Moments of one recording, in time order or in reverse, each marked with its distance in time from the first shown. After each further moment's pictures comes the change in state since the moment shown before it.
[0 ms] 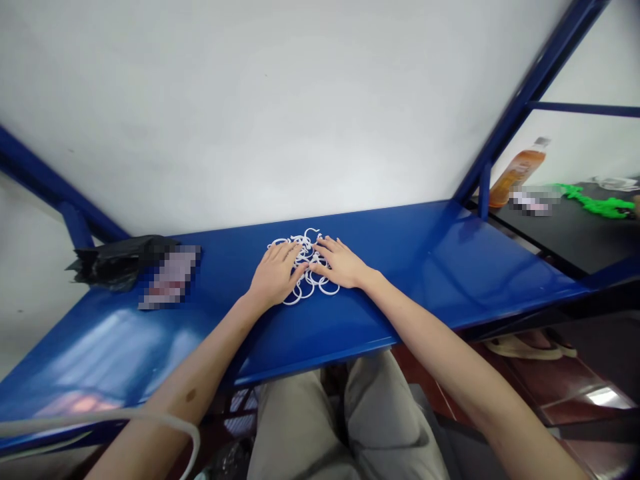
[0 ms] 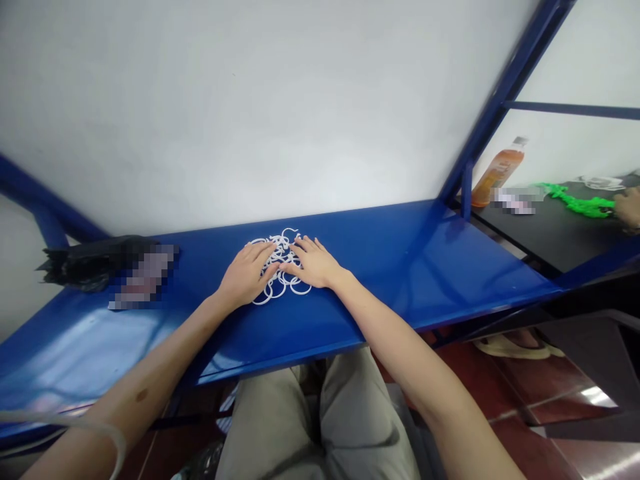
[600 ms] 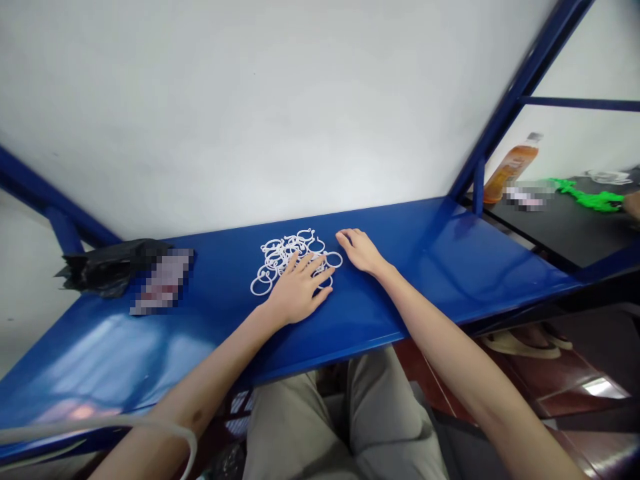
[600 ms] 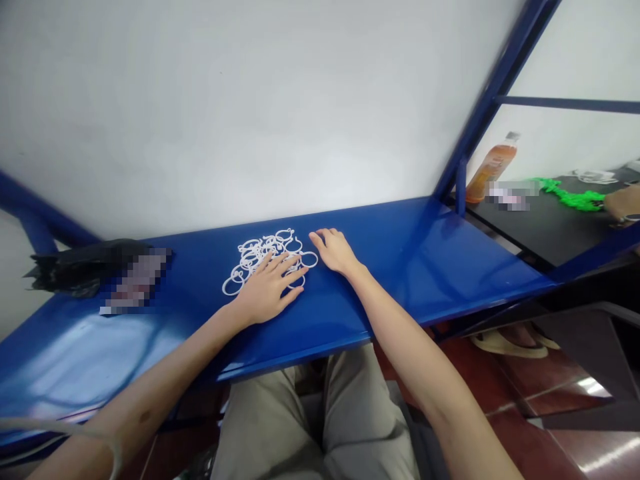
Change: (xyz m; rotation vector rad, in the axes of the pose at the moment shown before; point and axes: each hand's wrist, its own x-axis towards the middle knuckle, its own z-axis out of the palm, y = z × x) left_hand -0.005 0.061 -0.006 0.031 -0.131 0.257; right_hand -0.011 0.044 -0.023 0.077 0.312 0.266
